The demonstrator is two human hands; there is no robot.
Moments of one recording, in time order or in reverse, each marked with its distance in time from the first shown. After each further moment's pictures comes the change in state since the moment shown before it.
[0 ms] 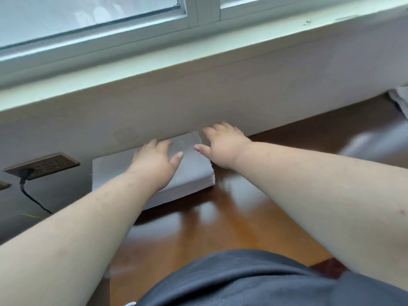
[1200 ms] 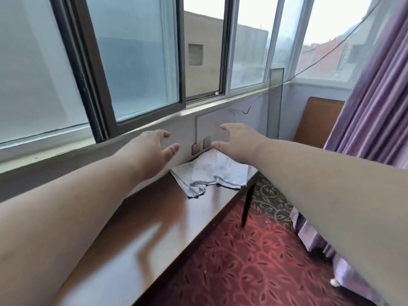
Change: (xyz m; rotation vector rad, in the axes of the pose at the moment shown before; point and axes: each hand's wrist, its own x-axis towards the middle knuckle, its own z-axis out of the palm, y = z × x) left_hand -0.234 0.608 -0.139 -0.214 0.300 0.804; right_hand -0.555 0.402 -0.311 0.042 0.477 0.672
